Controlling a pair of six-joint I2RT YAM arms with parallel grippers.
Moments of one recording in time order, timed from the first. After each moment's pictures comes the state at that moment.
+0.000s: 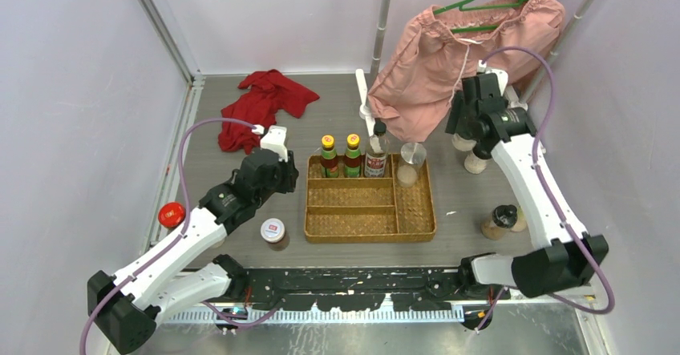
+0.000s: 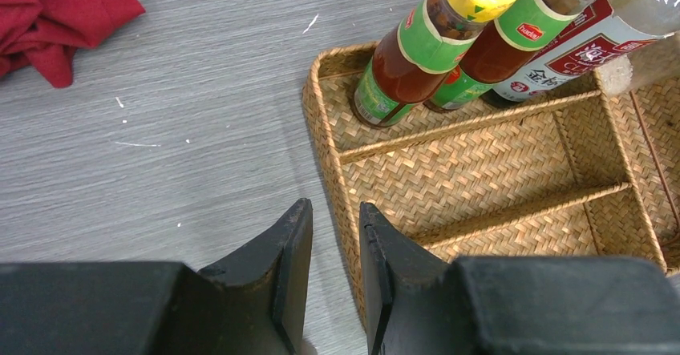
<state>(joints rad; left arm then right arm) -0.67 0.91 0.77 -0.40 -0.27 -0.34 0.19 1.33 1.40 -0.89 0.41 0.34</state>
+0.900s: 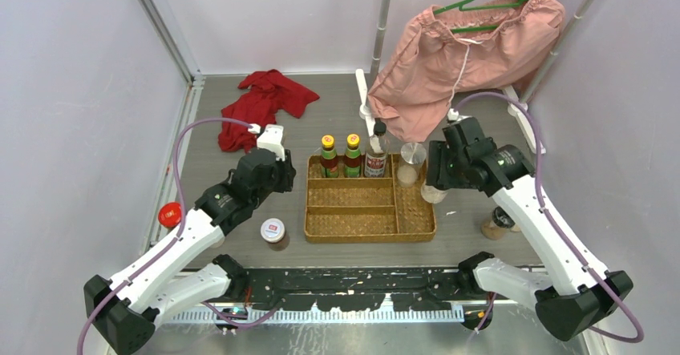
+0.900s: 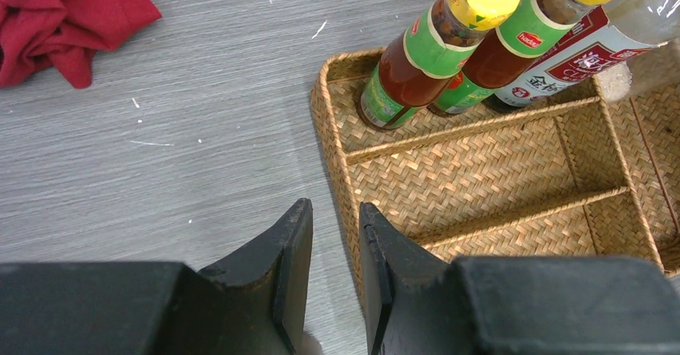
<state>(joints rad) -0.67 0.89 0.80 -0.44 -0.29 -0.34 0.40 1.05 1.17 -1.12 0.19 0.44</state>
